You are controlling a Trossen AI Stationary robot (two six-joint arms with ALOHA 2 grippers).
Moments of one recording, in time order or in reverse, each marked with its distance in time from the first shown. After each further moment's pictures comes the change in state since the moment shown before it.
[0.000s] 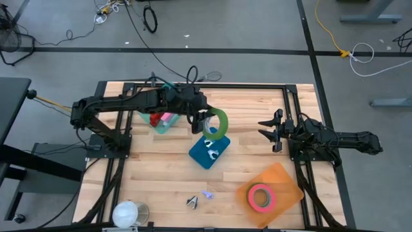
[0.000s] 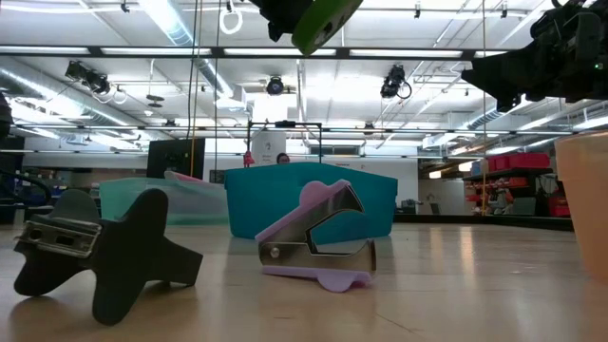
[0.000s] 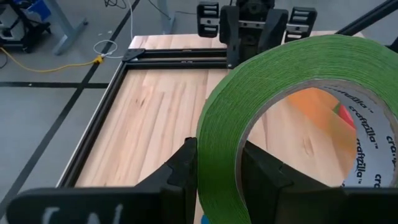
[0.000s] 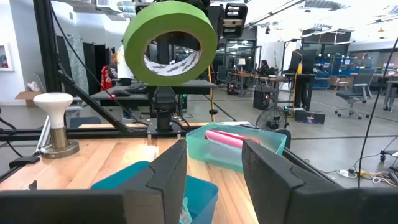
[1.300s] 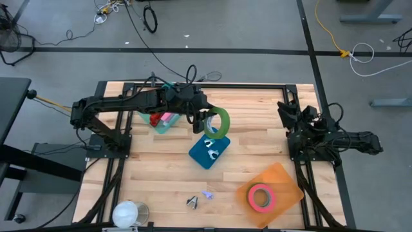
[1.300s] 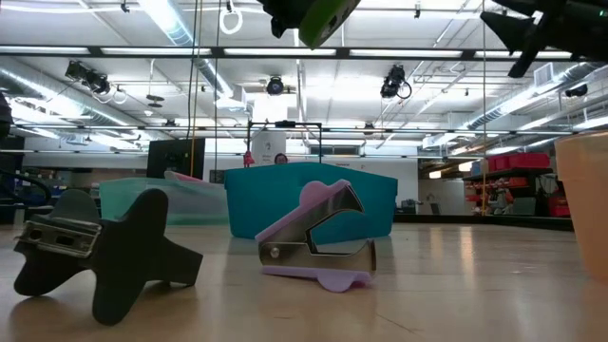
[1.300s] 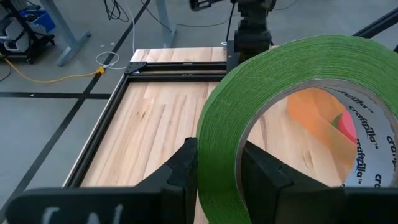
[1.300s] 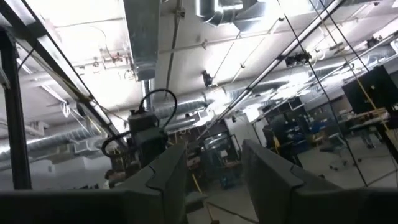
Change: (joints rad) left arm 0.000 0.000 0.000 0.051 -0.001 -0.003; right arm 0.000 0.012 0.050 0.432 0.225 0.227
